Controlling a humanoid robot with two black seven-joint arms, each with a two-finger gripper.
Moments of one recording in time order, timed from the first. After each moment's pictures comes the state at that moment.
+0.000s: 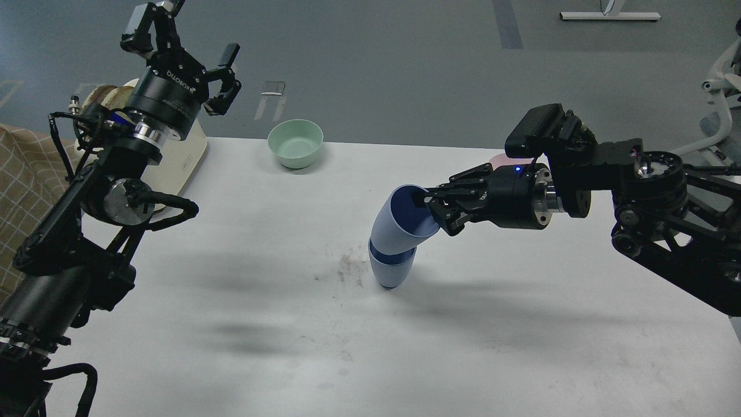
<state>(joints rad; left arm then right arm) -0.51 0.32 -1.29 -1.16 0.50 -0.26 -0.24 0.97 -0.56 0.45 1.51 -1.86 0.49 0.24</state>
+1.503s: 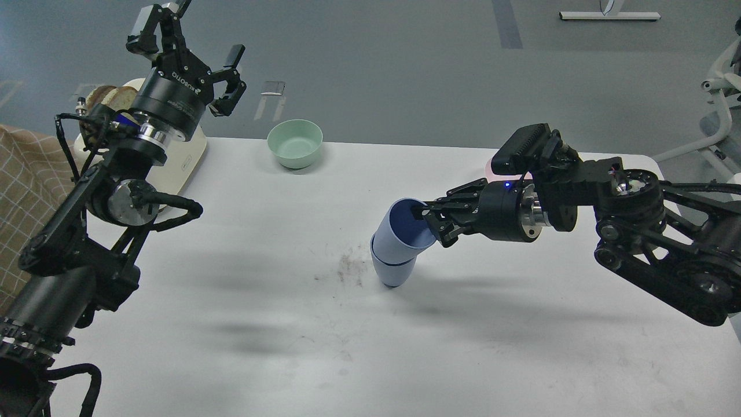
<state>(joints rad) -0.51 0.31 -1.29 -1.16 0.50 -0.26 -0.24 0.93 -0.50 0.44 1.46 -1.90 0.49 0.20</state>
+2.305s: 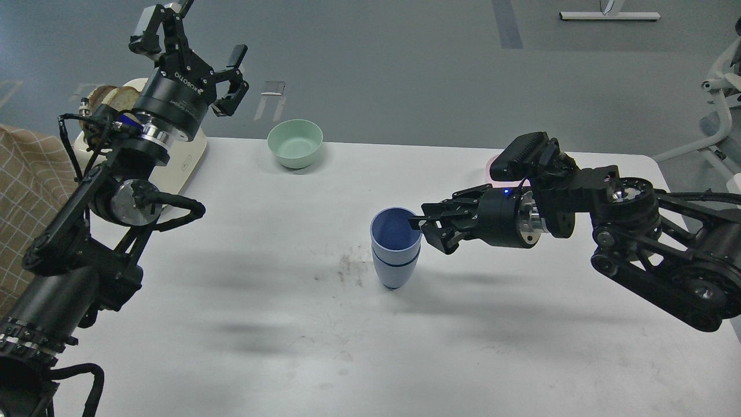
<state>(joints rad) -0.51 0.31 -1.29 -1.16 0.50 -0.26 -0.24 0.90 -0.49 0.45 1.45 -1.90 0.49 0.19</state>
